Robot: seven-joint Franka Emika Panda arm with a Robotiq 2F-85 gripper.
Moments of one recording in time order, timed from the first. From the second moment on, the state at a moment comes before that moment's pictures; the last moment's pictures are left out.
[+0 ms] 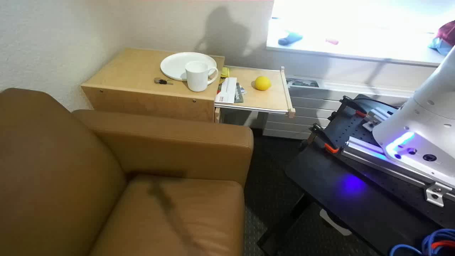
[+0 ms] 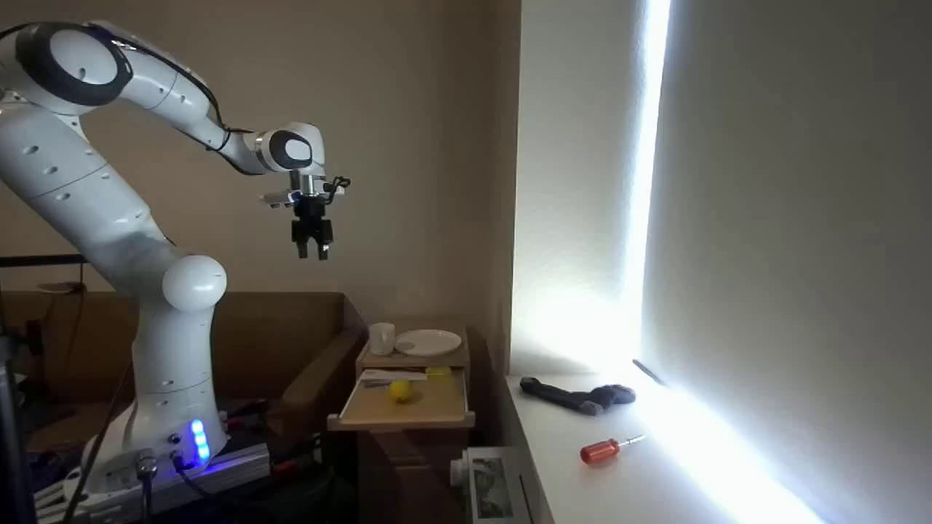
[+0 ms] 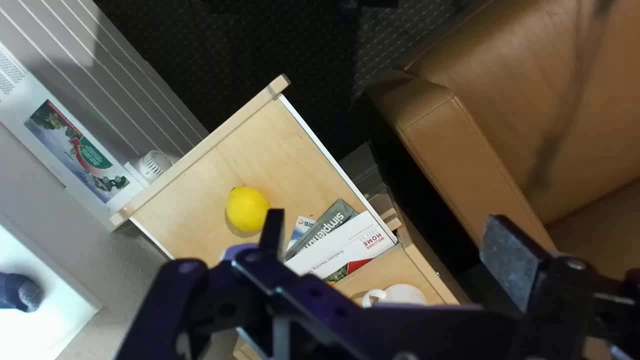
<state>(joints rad) 0.12 -0.60 0.21 -2.49 0.07 1.91 0.21</state>
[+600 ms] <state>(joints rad) 0.12 -0.36 0.22 -2.51 0.15 2.02 0.37</state>
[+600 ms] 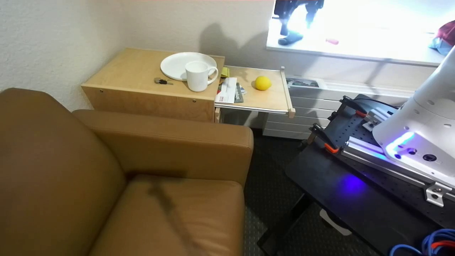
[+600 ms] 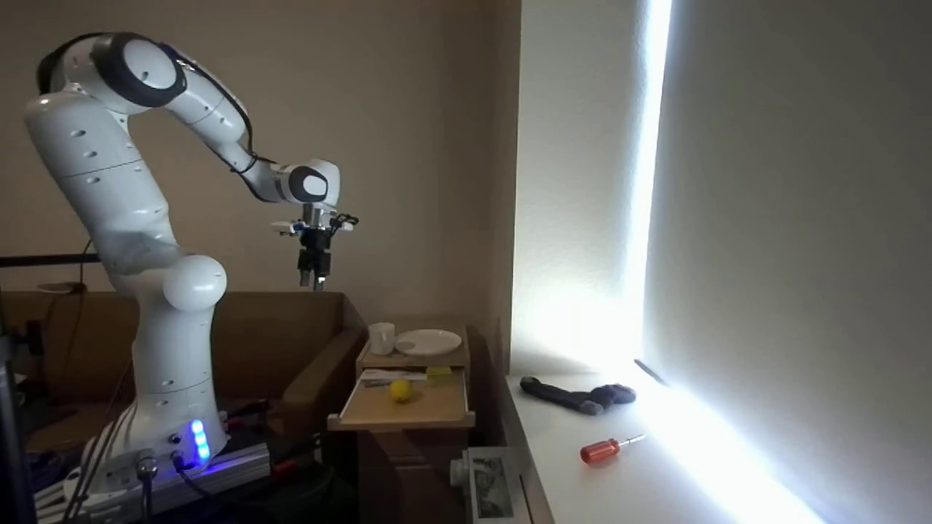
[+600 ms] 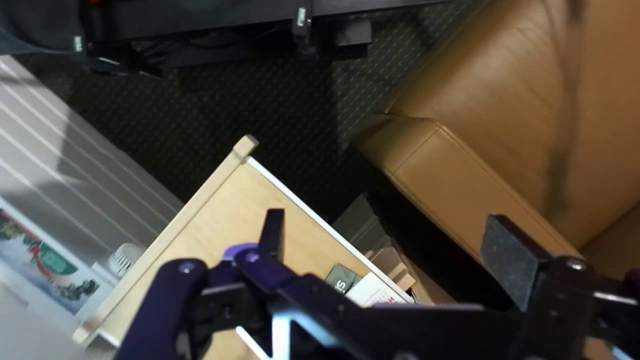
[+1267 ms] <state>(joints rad) 0.17 -0.08 0.24 -2.47 0.36 2.43 0.60</state>
